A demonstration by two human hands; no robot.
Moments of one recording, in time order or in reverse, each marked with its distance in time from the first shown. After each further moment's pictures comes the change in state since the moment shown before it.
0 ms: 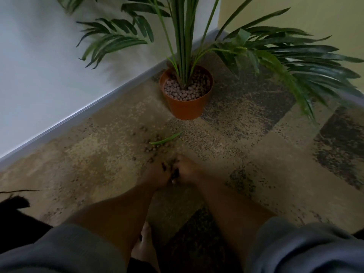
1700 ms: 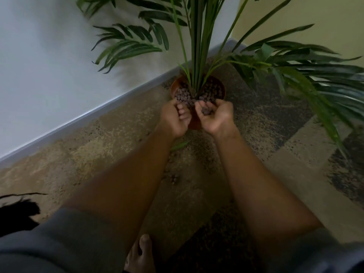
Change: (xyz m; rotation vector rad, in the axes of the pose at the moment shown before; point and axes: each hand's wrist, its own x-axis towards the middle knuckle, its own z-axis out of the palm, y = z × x) left_hand 0.074 0.148 -0.107 -1.829 -0.253 -0.183; right_hand 0.026 -0.010 -0.184 2.345 0.563 0.130
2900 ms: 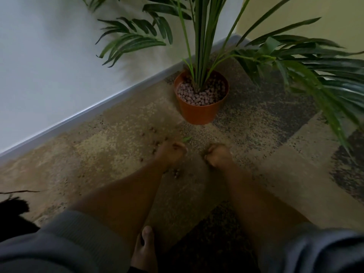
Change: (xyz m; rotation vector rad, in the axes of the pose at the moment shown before) left_hand -0.010 -0.047 -0.121 1.521 0.170 0.176; right_hand 0.006 0.035 -0.135 -2.107 0.080 -0.100
